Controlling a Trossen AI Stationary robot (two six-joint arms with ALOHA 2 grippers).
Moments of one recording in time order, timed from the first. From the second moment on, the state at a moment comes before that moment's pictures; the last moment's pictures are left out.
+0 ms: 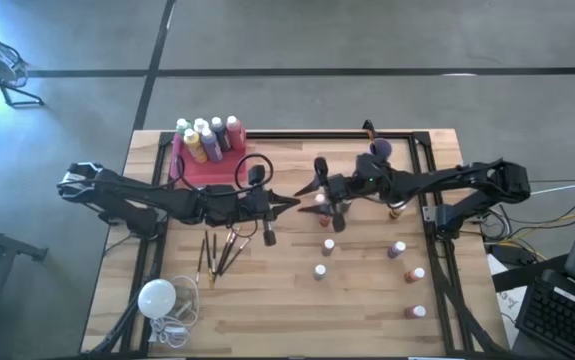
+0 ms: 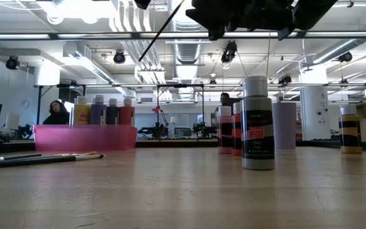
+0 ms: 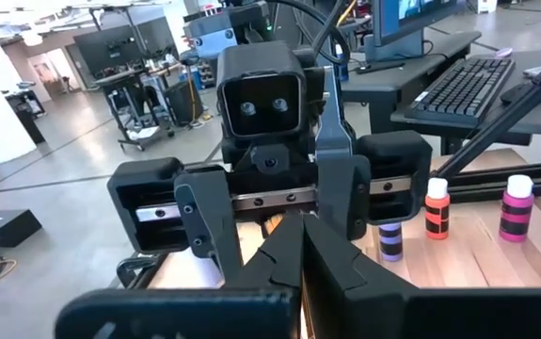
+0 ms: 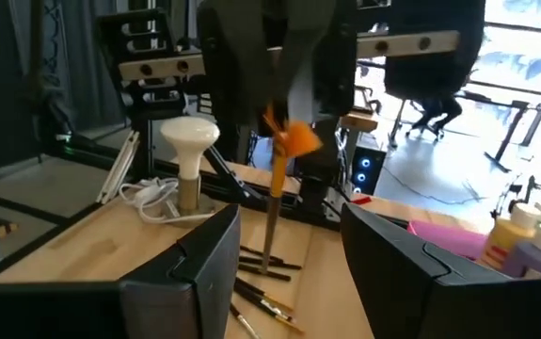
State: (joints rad) left arm -0.16 1.34 1.01 0.29 -0.38 0.19; right arm -0.14 1.43 0.81 0.58 -0.41 -0.13
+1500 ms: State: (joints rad) left arm -0.16 1.31 1.01 0.23 -0.41 0.22; right arm -0.09 1.50 0.86 0.61 -0.32 -0.20
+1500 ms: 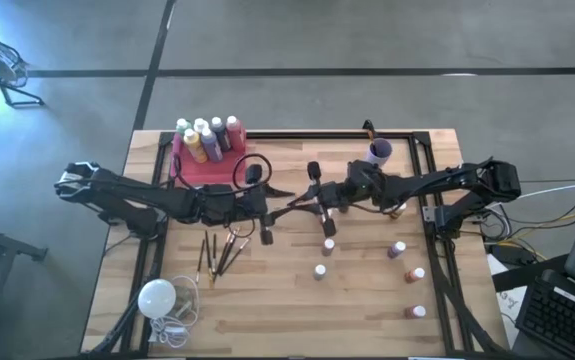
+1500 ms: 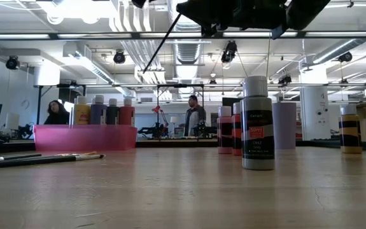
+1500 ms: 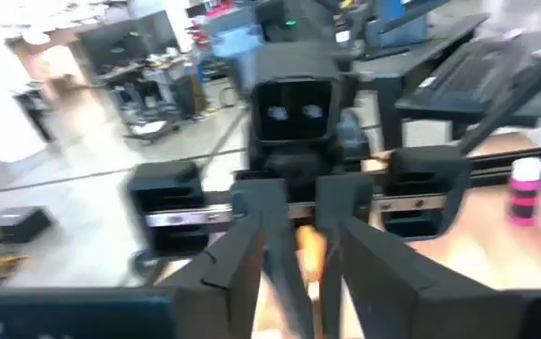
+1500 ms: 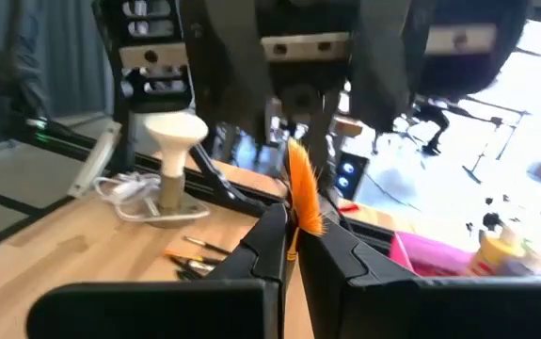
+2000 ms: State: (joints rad) left arm -0.16 1.25 0.93 -0.24 -0.68 0.03; right arm -0.09 1.36 0.86 0.31 0.06 -0.27
